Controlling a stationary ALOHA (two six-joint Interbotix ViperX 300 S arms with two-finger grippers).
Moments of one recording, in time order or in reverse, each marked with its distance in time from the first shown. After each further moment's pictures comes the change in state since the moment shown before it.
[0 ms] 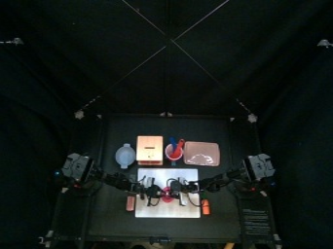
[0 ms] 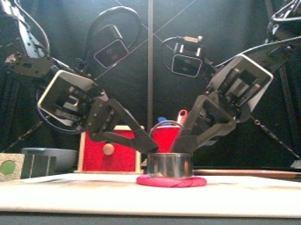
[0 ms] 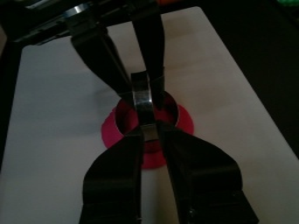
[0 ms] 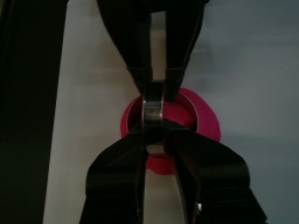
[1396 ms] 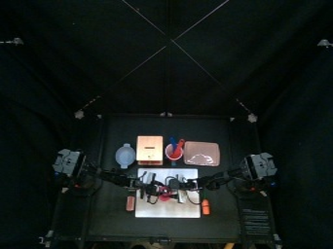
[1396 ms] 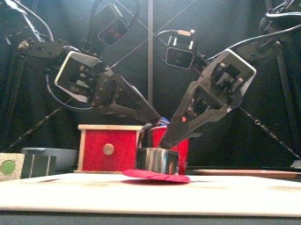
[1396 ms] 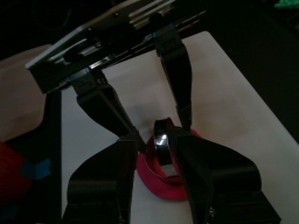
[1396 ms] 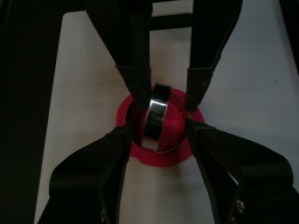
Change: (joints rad) left arm 0.103 -0.144 -0.008 0.009 0.028 0.179; right arm -0.006 -0.029 -0.049 -0.054 0.028 -0.003
